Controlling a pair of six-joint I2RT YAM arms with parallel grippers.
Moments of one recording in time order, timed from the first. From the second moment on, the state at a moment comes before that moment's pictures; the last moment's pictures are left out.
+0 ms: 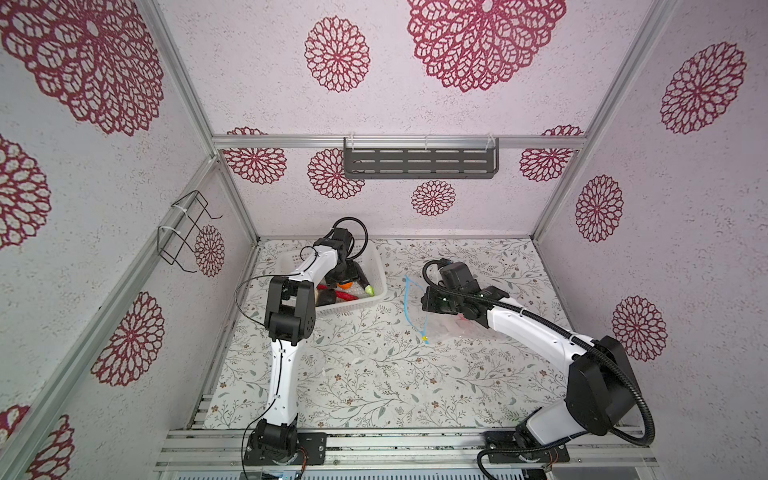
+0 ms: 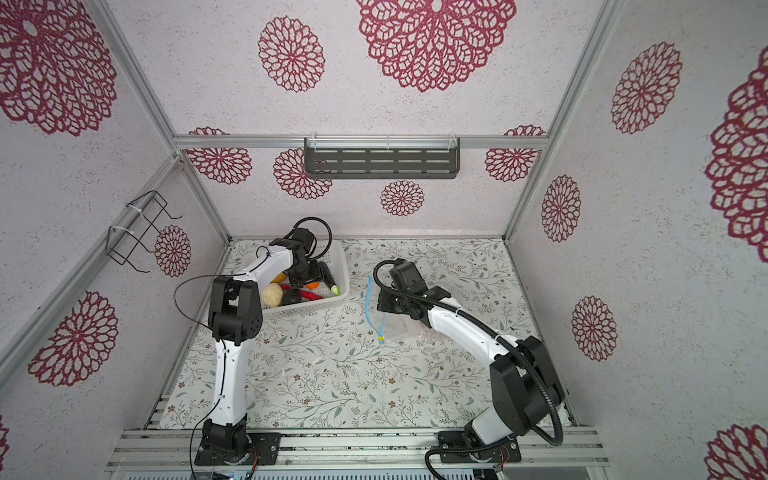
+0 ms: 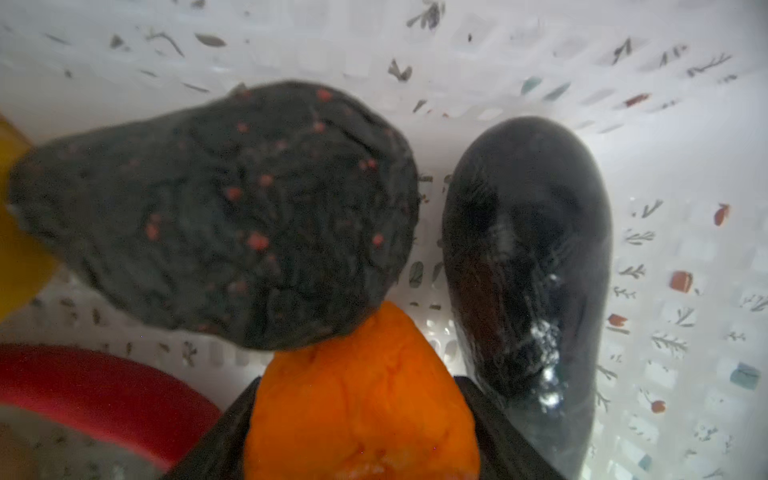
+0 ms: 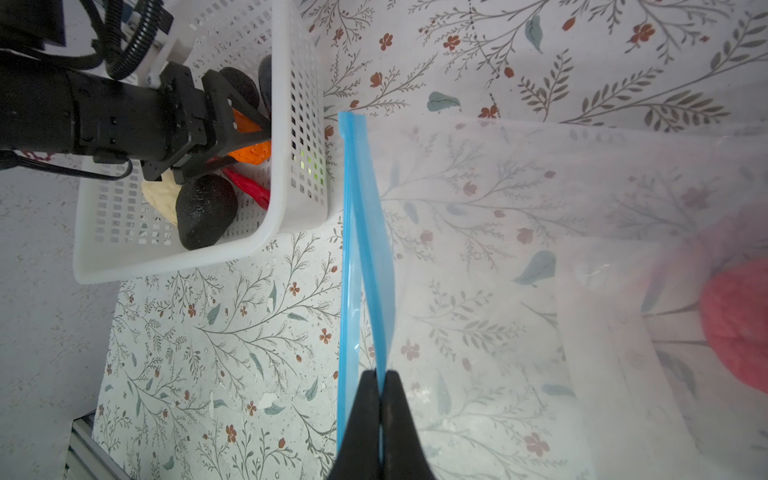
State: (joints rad) left arm -0.23 2.36 1.99 -0.92 -0.03 -0.51; right arm 0.60 1.52 1.13 -0.41 -0.11 0.62
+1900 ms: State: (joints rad) left arm -0.52 1.77 1.42 -0.56 0.20 -0.51; right arm 0.60 1.52 1.13 -0.40 -0.12 0.63
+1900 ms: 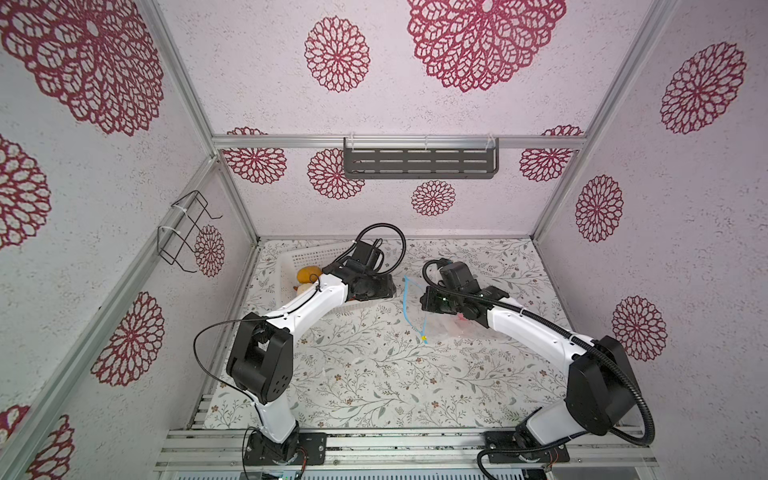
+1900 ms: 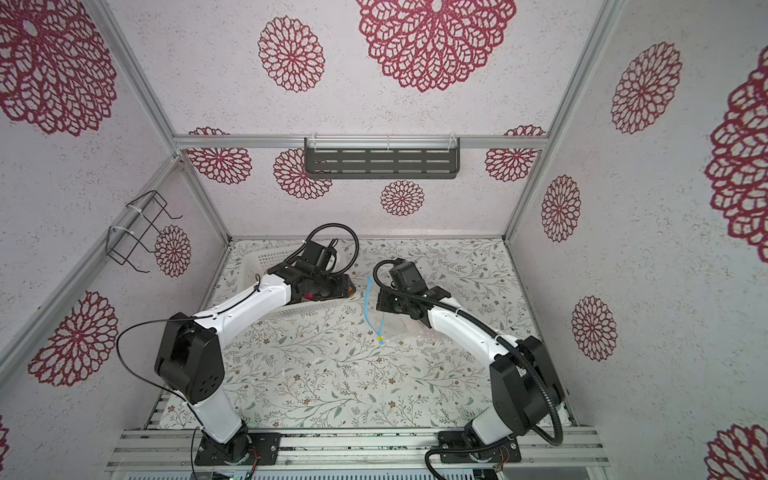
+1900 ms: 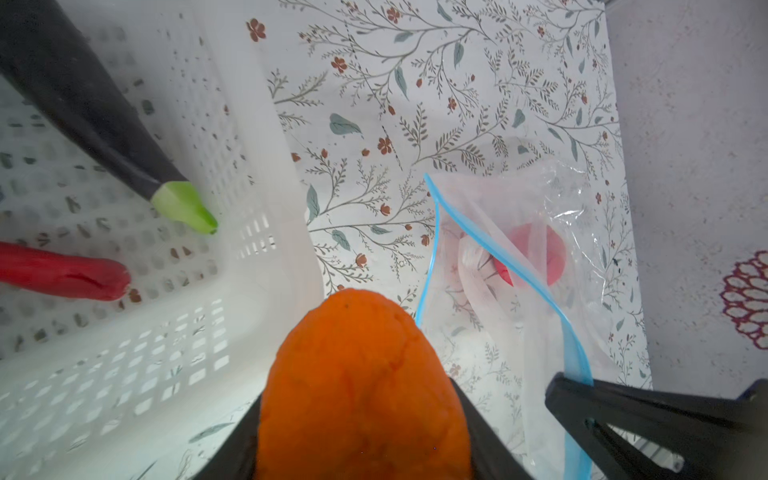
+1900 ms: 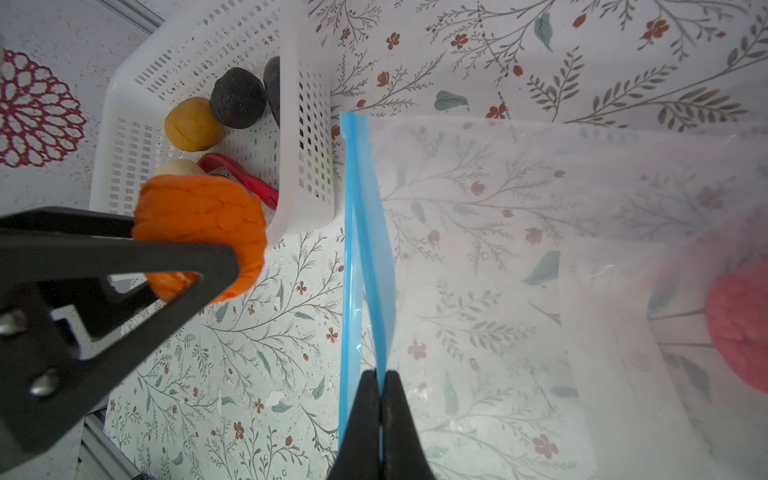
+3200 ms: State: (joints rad) left arm -0.58 1.84 1.36 -0.43 0.38 -0.48; right arm 0.60 1.52 1.15 -0.39 -0.14 0.63
